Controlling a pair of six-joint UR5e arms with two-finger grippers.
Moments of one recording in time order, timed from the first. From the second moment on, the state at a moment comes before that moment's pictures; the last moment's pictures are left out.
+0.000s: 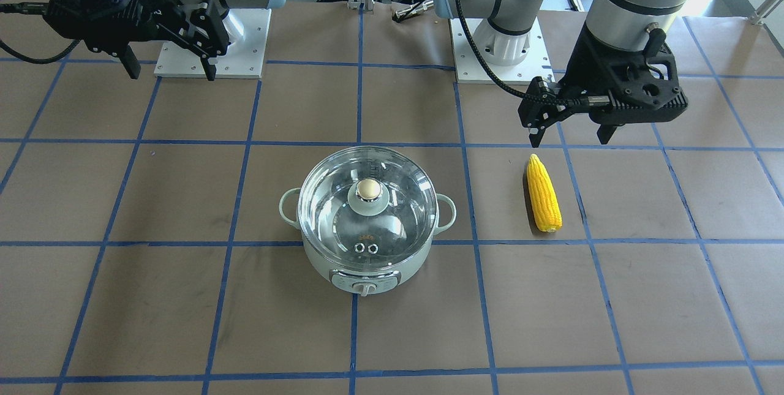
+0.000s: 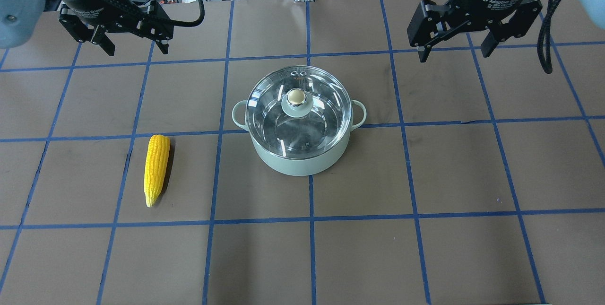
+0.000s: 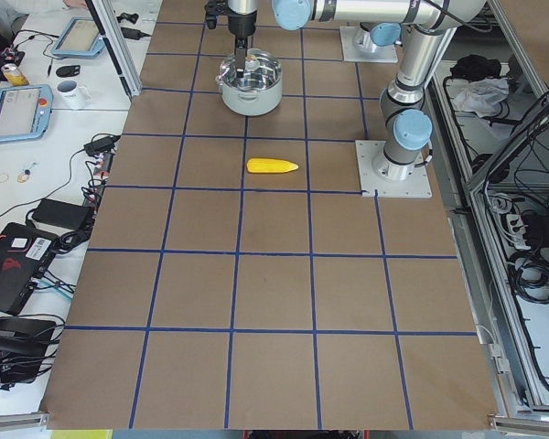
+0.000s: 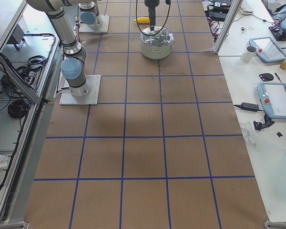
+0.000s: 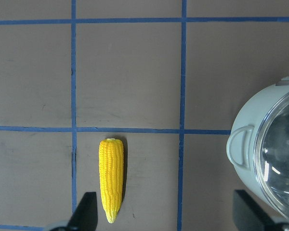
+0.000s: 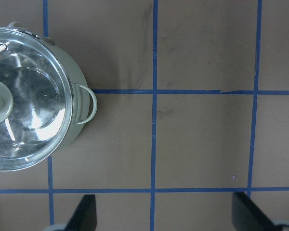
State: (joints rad) left arm -1.53 -1.62 -1.49 -1.50 1.64 0.01; right arm 1.62 -1.60 1.46 -1.47 -1.60 0.03
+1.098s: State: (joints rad) left arm -1.38 -1.68 -1.61 -1.39 1.63 0.25; right arm 1.79 -1.40 1.45 -1.75 -1.59 0.21
